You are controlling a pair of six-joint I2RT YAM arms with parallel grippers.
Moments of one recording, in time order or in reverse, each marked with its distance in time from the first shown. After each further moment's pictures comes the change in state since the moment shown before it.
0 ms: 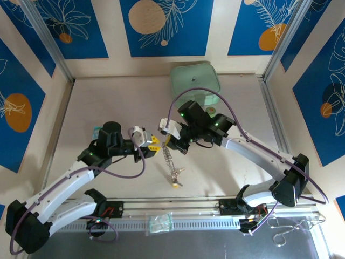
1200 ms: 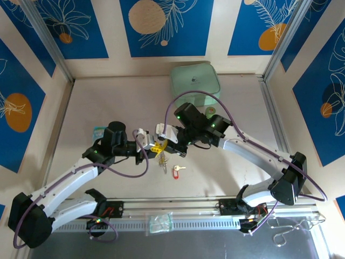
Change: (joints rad) left arm 0.002 0.056 -0.010 -0.032 0.064 0.054; right arm 0.039 0.020 0.013 -0.010 -0.036 -0.074
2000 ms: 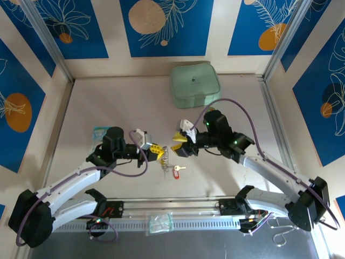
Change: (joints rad) left arm 0.002 0.012 -0.155 0.362 0.119 -0.299; right arm -0.187 -0.336 -0.509 0.598 -0.254 0.249
